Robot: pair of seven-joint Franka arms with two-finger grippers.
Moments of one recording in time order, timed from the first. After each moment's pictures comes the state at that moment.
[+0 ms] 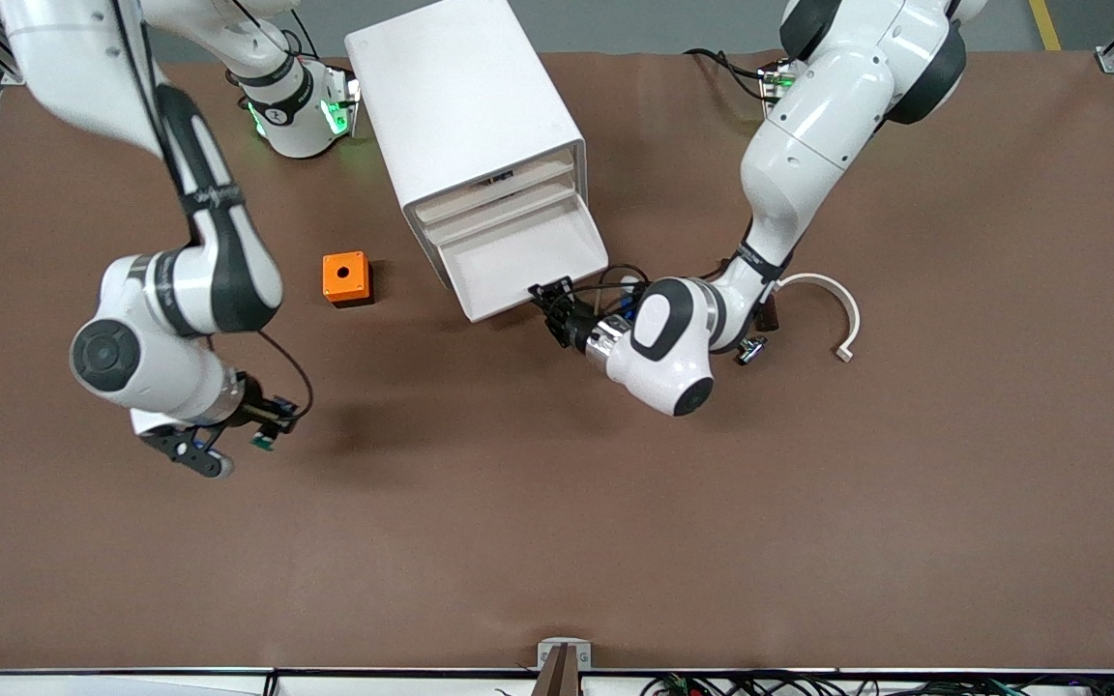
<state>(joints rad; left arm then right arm) -0.44 0.94 -0.23 -1.39 -0.95 1.84 -2.10 0.27 0.42 -0.07 -1.73 0.08 2.10 0.69</state>
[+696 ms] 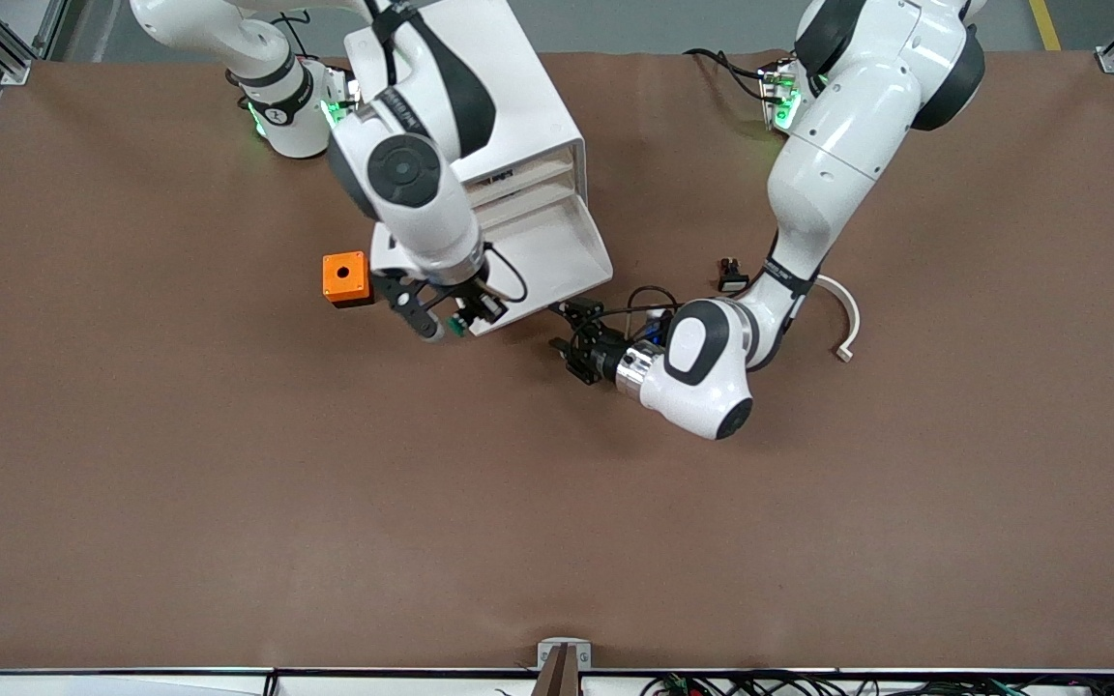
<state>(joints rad) -0.37 0.95 -0.22 -1.34 -0.93 1.84 -1.96 0.76 0.33 -0.07 -1.73 0.11 2.05 1.50</state>
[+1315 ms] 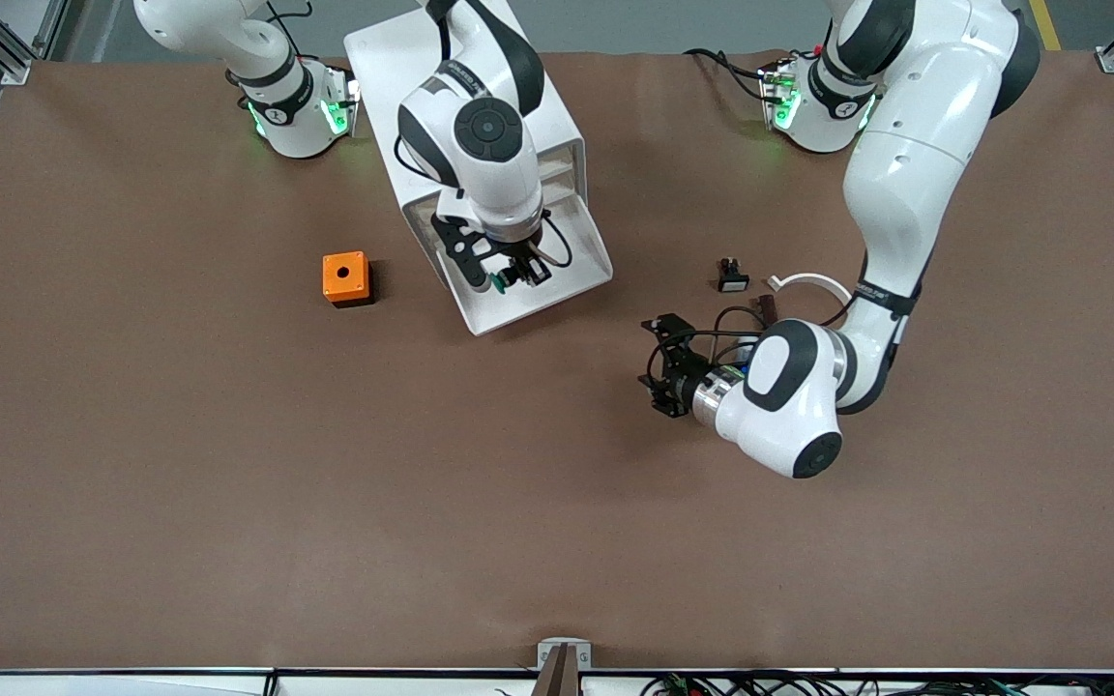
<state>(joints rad) -0.23 0.86 -0.23 -1.27 -0.47 1.64 -1.94 0.91 0.35 -0.07 -1.82 0.11 2.15 1.83</state>
